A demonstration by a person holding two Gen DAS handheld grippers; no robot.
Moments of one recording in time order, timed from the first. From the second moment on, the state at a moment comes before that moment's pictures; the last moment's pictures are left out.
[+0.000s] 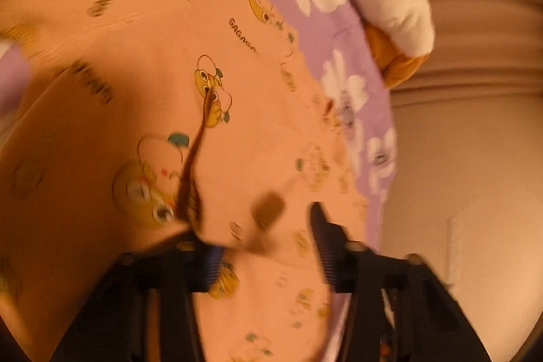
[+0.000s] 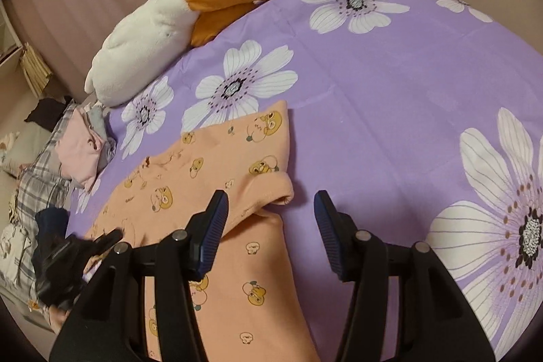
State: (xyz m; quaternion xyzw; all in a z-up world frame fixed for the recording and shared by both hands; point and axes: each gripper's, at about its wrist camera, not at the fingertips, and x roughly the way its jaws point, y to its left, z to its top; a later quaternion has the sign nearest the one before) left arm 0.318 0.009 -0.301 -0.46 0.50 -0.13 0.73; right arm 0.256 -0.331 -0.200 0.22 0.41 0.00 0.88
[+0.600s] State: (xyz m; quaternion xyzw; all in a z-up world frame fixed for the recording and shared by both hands) left arm 0.325 0.057 -0.266 -0.34 0.44 0.05 0.83; right arm 0.269 -0.327 -0.220 0.17 0.47 0.00 0.87
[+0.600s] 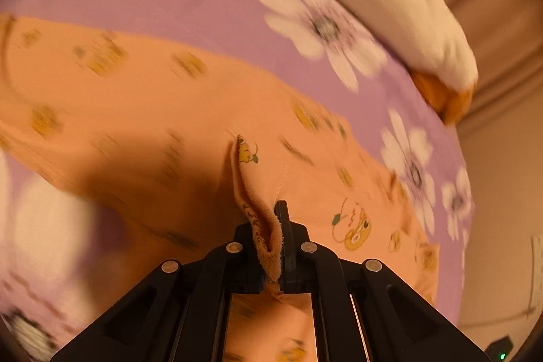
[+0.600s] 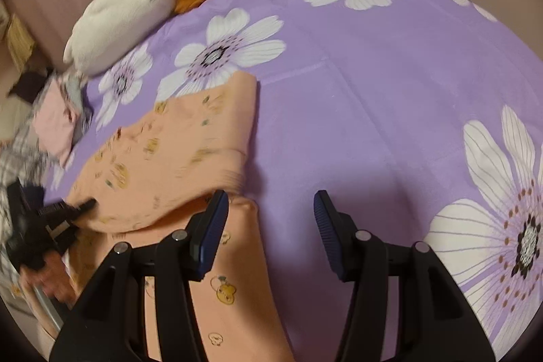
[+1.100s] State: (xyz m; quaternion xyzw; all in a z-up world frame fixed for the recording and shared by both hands) left arm 0.307 0.106 -0.265 -0.37 0.42 0.12 0.82; right arm 0.288 -0.317 -0.251 0.14 0.50 -0.02 0.85
